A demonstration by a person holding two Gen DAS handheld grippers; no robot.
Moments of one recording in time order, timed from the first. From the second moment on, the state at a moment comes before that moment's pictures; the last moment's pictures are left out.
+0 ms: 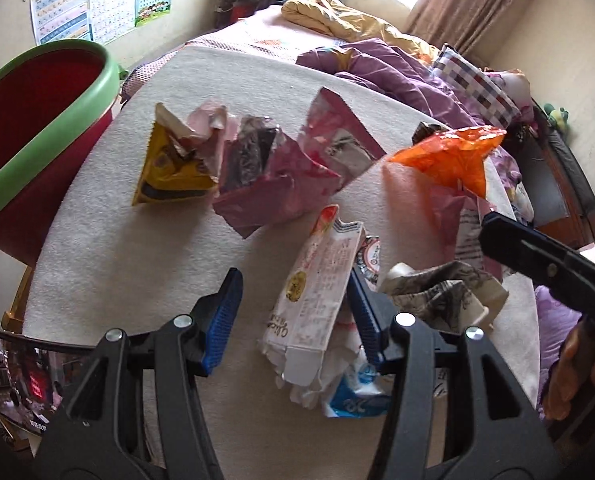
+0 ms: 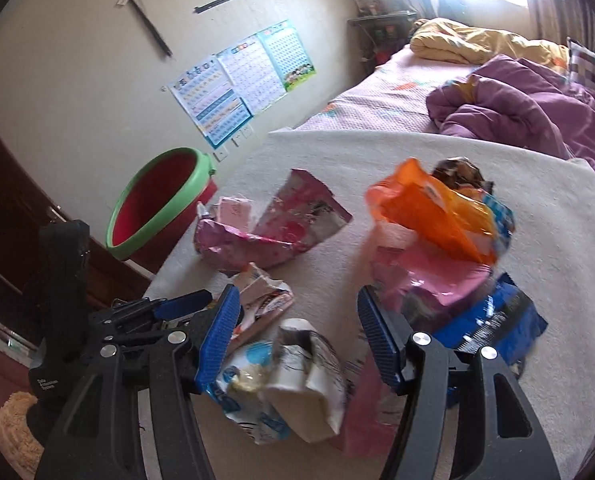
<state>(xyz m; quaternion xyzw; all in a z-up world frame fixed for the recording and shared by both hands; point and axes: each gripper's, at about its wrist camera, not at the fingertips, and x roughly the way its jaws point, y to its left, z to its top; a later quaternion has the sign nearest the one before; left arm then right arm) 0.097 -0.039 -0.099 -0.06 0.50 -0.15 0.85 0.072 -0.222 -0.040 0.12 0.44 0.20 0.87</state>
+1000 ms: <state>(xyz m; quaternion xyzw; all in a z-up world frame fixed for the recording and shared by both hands) 0.078 -0.041 -0.097 -0.08 0.50 -0.14 0.85 0.045 -0.209 -0.055 0.08 0.48 0.24 0.84</state>
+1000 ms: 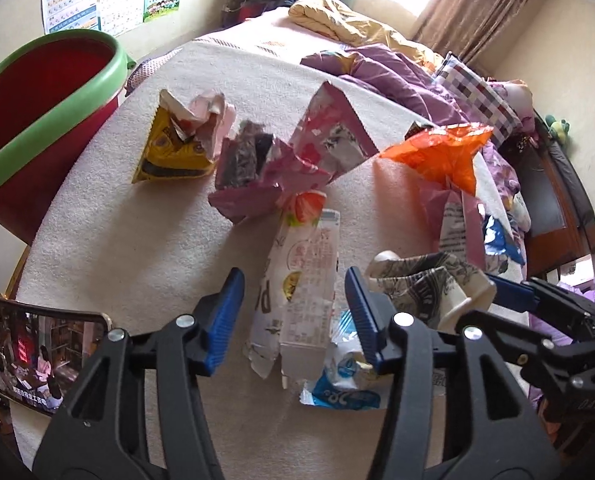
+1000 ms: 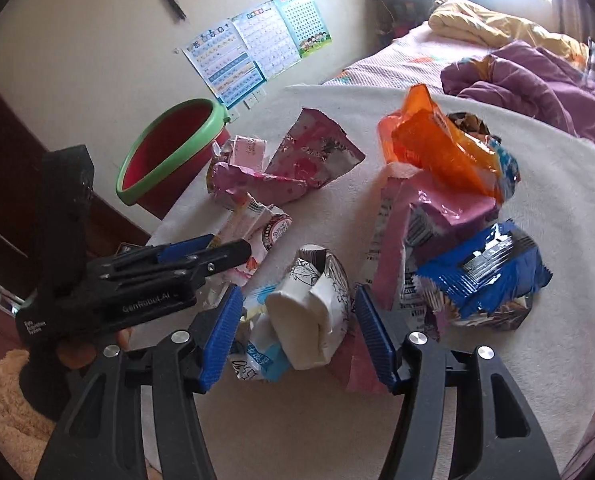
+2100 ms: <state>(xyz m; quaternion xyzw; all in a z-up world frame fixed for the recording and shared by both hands) 0.071 -0.048 -0.109 -0.07 0.51 -0.13 0.85 0.057 -0.196 -0.064 0.09 0.48 0.25 0.83</state>
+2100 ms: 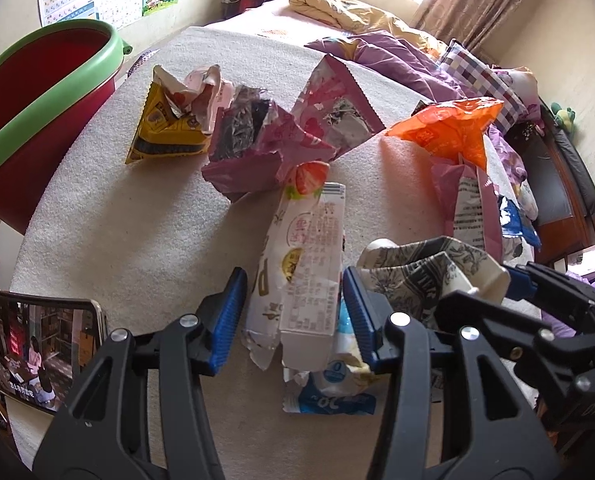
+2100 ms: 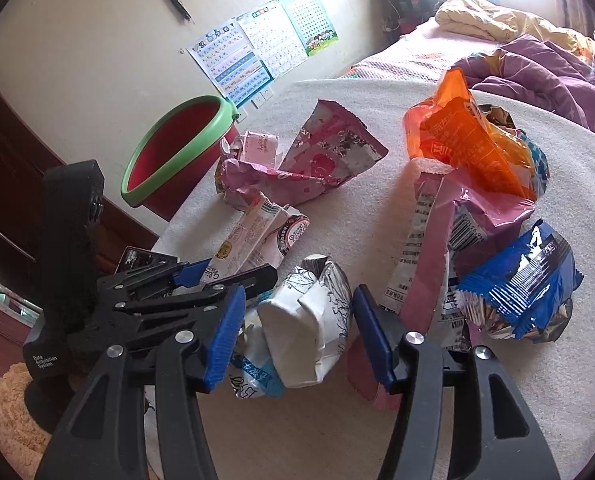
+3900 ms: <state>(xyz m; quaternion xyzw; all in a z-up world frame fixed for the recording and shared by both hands) 0.062 -0.026 -0.050 -0.05 0.42 -0.09 0.90 0.062 -0.184 -0.017 0.10 0.38 0.28 0.88</state>
